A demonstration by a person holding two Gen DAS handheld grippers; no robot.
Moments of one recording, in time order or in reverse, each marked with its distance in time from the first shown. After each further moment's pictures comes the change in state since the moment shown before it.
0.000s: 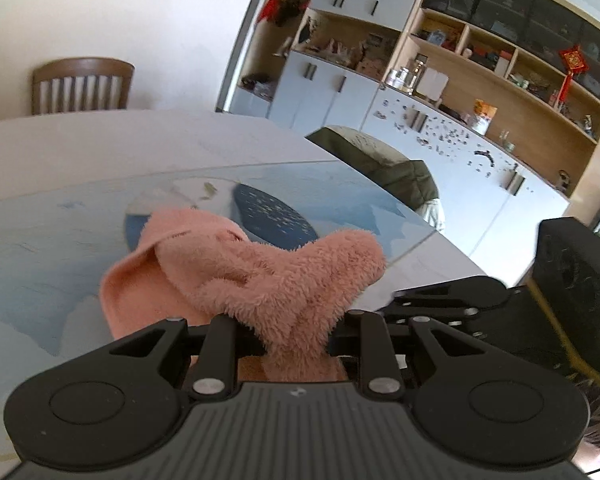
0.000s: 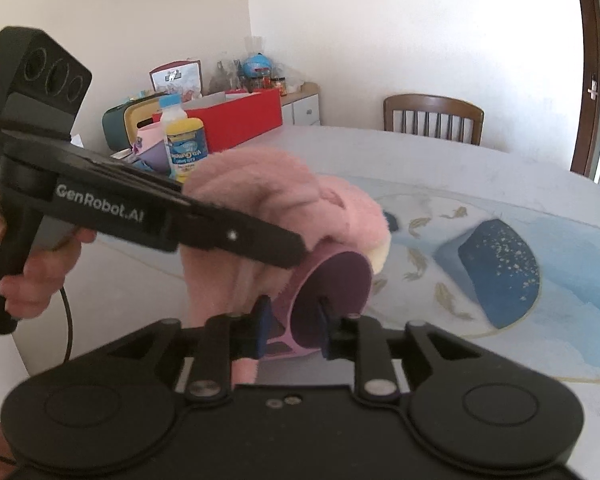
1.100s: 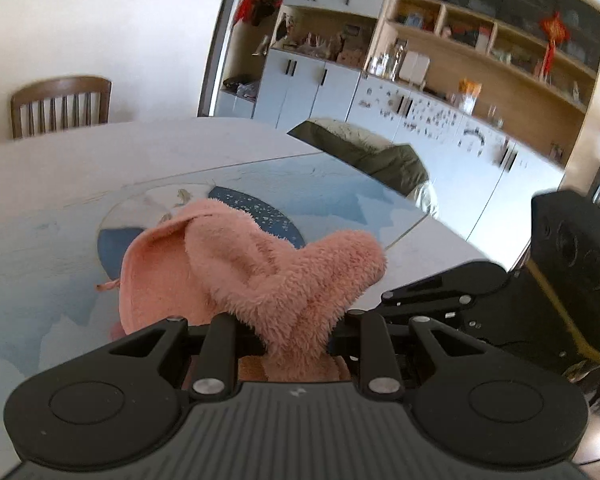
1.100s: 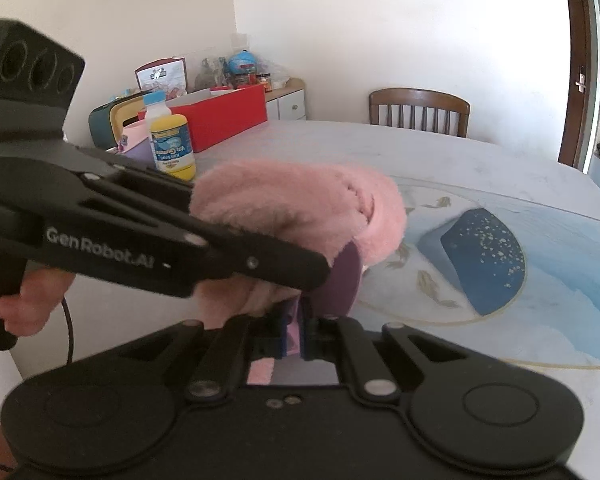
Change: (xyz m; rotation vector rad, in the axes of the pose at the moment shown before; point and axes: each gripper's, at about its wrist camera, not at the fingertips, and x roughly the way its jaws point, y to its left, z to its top) left arm 0.012 -0.017 -0.003 0.078 0.003 -0.001; right arm -0.007 -0.007 -0.005 0.021 0.005 -0.034
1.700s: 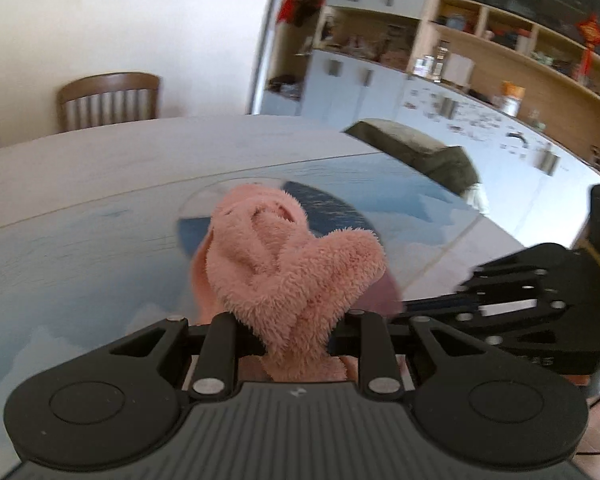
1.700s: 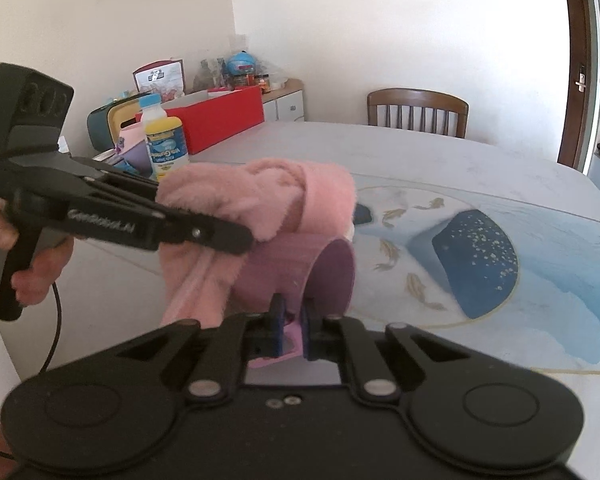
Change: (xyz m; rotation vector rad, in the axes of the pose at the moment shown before) left arm -0.017 0.042 -0.008 -0.014 0.004 0.155; right arm -0.002 -0.011 0.002 -0.006 -0.002 0.002
